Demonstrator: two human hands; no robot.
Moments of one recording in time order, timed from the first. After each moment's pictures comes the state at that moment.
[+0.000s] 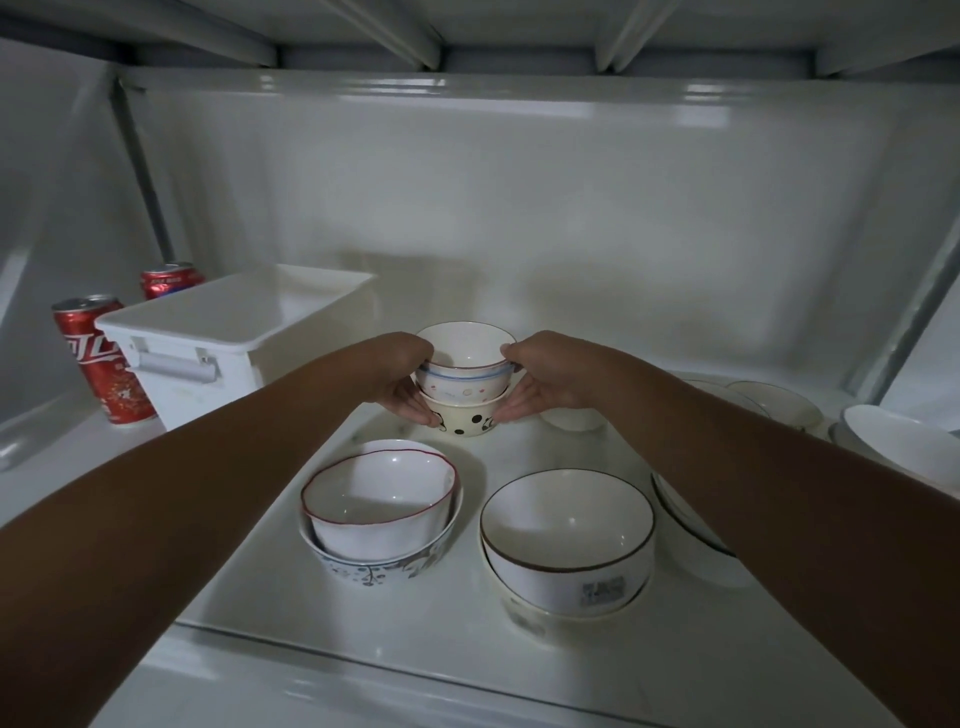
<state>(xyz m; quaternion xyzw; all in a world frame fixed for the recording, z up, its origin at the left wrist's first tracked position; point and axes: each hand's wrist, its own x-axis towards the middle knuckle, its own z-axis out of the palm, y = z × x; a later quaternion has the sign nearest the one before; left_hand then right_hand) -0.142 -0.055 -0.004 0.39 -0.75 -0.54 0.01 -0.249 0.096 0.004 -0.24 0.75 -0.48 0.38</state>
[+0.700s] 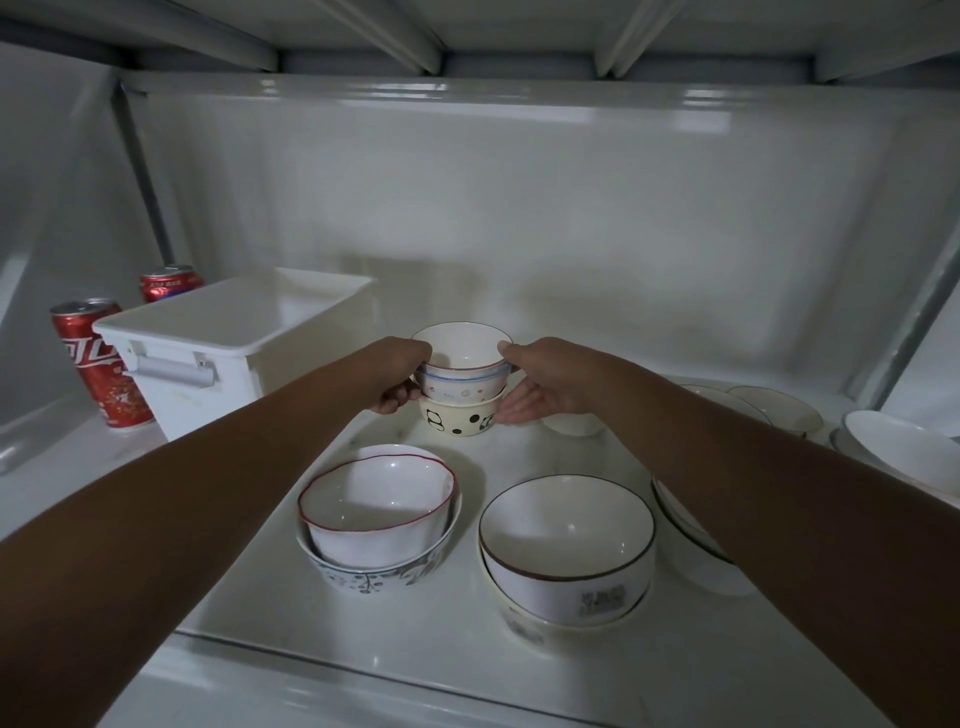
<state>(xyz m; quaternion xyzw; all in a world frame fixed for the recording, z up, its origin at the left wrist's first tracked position) -0.143 -0.064 -0.008 0.38 -0.77 -0.51 0.08 -0.255 0.096 0.002 -0.24 0.76 -0.49 0.37</state>
